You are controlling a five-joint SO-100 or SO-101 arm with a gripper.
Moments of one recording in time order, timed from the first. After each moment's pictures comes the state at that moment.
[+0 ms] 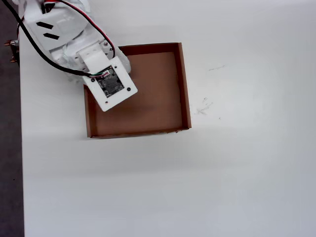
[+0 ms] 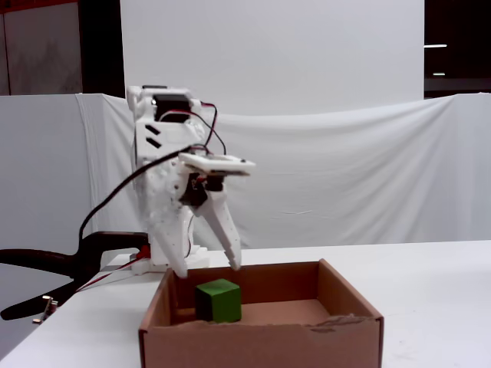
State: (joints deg) arm -21.8 126.7 139.4 33.4 -84.5
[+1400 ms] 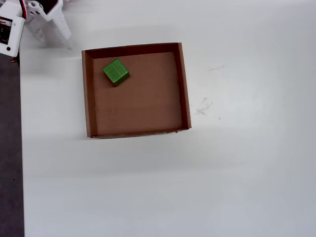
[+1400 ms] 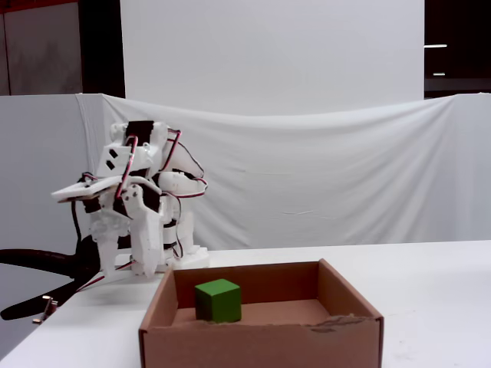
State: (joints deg) arm 9.8 182.0 170.3 70.8 -65.1
